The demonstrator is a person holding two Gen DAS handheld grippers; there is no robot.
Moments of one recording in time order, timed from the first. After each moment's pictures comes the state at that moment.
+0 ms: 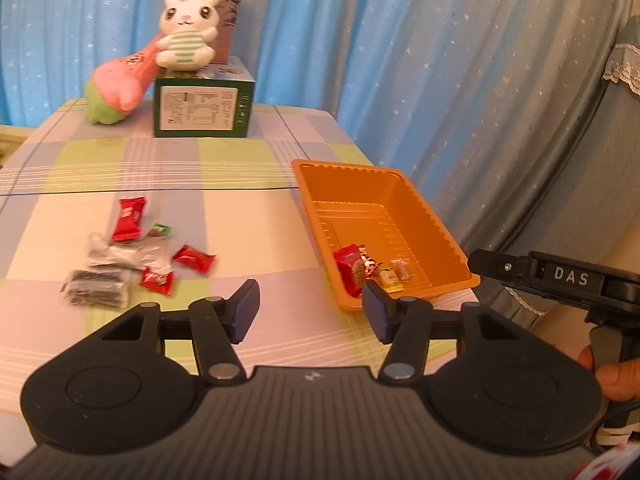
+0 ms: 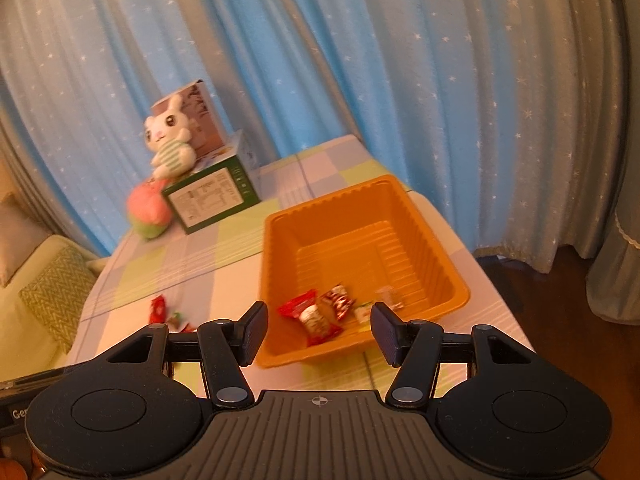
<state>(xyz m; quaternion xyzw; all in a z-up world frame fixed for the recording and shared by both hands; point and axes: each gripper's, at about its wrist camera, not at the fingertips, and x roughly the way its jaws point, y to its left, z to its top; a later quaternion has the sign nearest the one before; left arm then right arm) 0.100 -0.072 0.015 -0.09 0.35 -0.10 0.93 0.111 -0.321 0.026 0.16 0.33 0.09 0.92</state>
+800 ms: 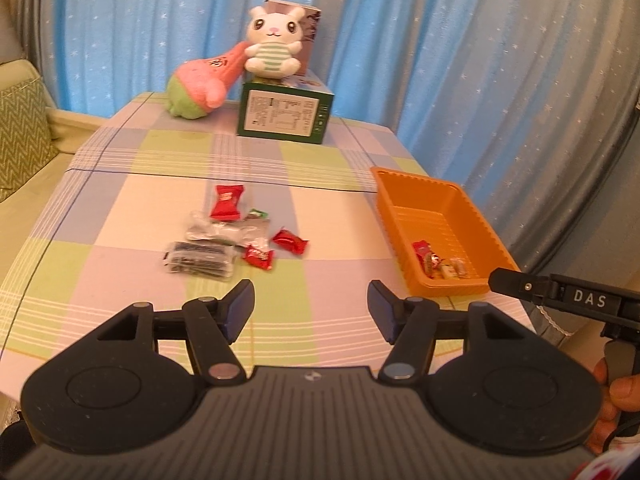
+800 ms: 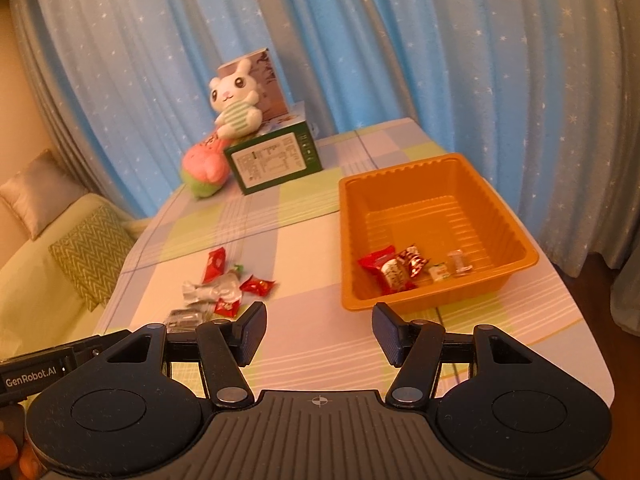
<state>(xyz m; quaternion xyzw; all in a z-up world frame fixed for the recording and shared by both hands) 0.041 0.007 0.021 -0.11 0.34 -0.03 0.93 0.078 -0.250 0.022 0.12 0.35 0.15 0.92</state>
